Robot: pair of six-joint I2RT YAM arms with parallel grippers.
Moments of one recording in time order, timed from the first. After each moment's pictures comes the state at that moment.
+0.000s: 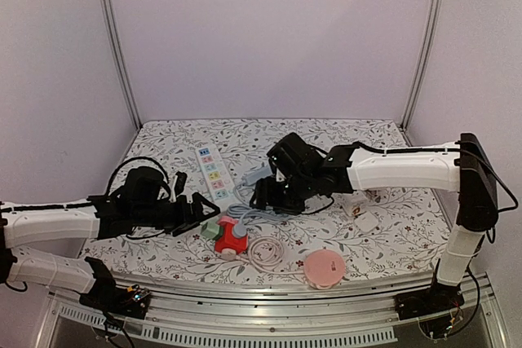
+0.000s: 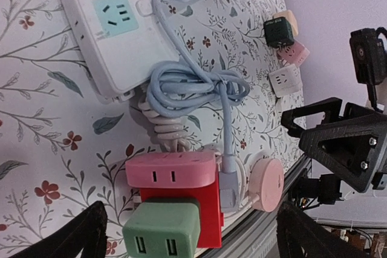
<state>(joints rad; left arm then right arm) -0.71 1.08 0.45 -0.01 0.23 -0.94 1.03 1.83 1.38 -0.44 -0.03 0.88</state>
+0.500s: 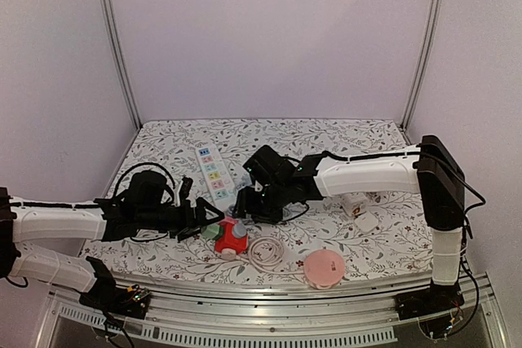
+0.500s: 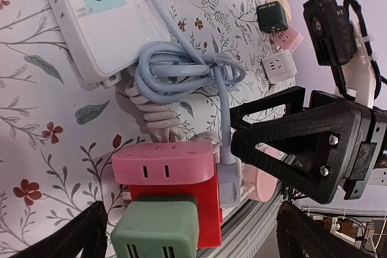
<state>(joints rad) -0.71 1.14 0.41 0.11 0.32 -0.95 1.07 2.03 1.53 -0.41 -0.09 0.95</state>
